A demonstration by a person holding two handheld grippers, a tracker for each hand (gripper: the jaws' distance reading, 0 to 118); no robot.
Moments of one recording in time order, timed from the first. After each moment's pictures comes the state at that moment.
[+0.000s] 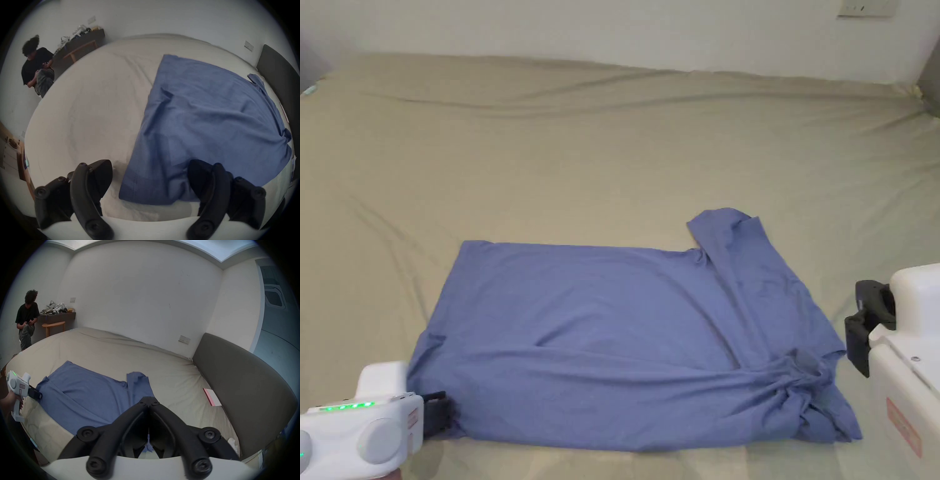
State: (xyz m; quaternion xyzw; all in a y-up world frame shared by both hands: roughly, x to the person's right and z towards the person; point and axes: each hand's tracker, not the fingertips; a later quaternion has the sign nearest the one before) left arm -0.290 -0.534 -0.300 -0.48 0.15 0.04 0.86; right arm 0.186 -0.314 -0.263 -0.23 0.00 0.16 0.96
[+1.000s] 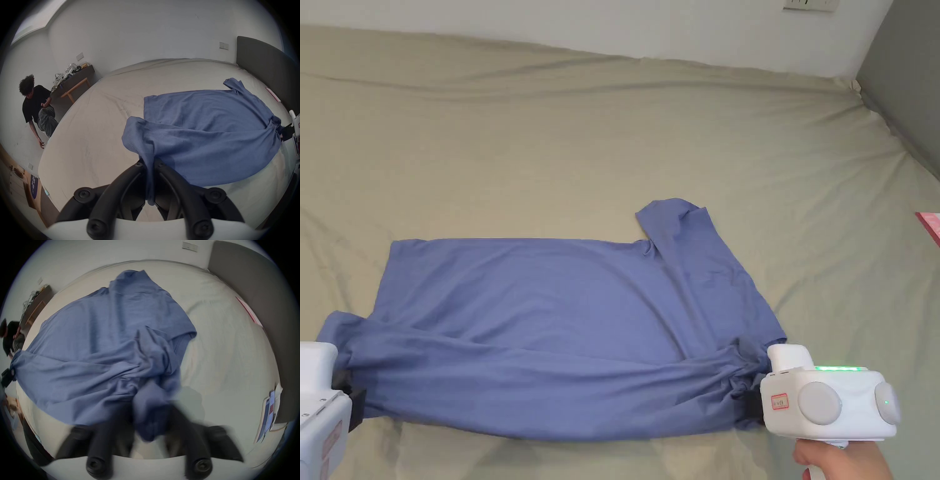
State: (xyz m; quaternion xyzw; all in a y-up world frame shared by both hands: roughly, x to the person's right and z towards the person) left arm -0.252 -0.463 -0.283 -0.40 0.10 -0.06 0.91; right arm 0.248 -0.492 -0.355 -0.56 0.04 0.03 0.83
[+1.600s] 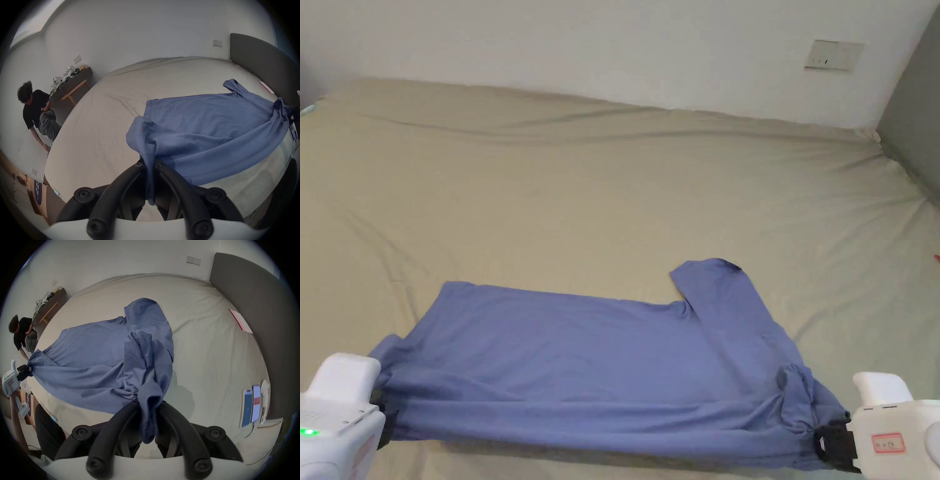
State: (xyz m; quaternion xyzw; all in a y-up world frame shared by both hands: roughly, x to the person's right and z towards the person) left arm -0.274 -0.429 -0.216 -0.41 0.08 -0.08 0.90; right arm 0.271 -0.393 -0.258 -0.54 0.06 0.01 0.84
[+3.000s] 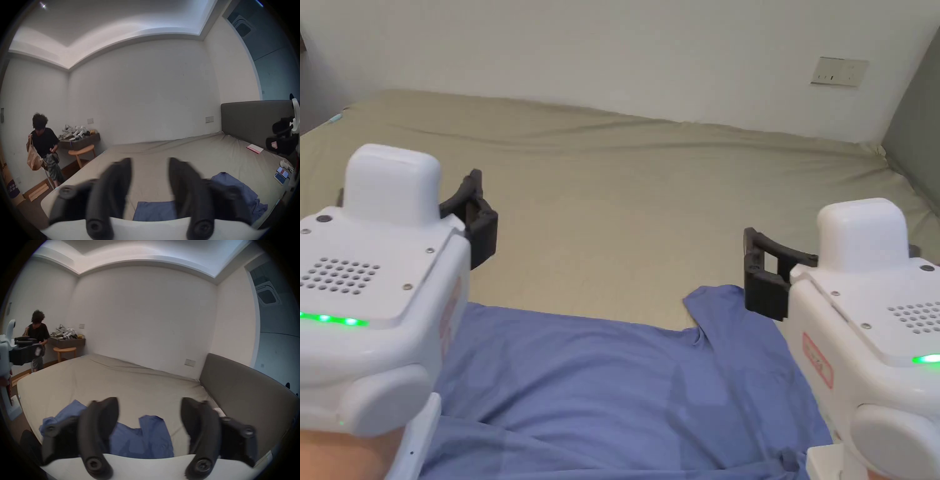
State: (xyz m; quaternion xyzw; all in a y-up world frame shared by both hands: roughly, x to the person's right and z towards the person) left arm -0.172 -0.235 -0.195 -0.04 0.07 -0.06 0.99; right arm 0.117 -0.232 -0.202 -0.10 0.07 0.13 0.98
